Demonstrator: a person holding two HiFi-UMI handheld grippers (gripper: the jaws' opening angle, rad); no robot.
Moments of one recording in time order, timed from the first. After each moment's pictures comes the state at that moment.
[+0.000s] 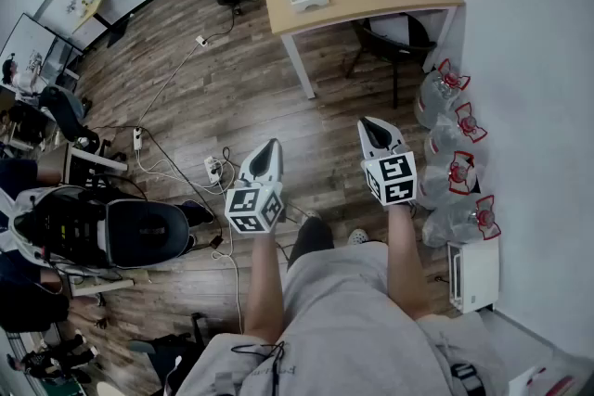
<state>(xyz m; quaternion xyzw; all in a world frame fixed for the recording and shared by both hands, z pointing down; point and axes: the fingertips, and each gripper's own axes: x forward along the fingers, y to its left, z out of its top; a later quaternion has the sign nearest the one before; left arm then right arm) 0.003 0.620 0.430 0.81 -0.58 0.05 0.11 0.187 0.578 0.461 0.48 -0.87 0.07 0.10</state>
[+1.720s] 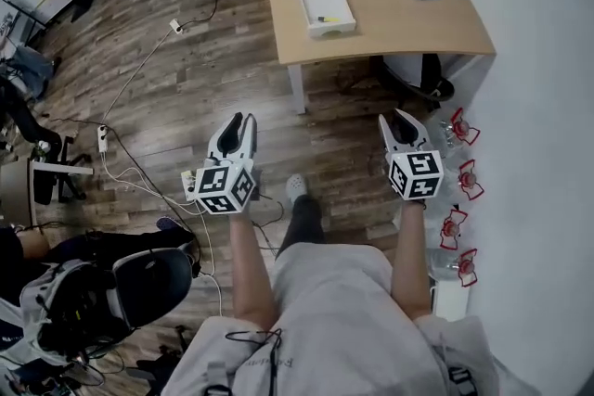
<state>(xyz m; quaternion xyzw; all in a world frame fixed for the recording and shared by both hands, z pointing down) -0.163 0.263 0.447 0.79 -0.60 0.02 0.14 0.142 0.247 0.477 0.52 -0.83 0.10 0.16</state>
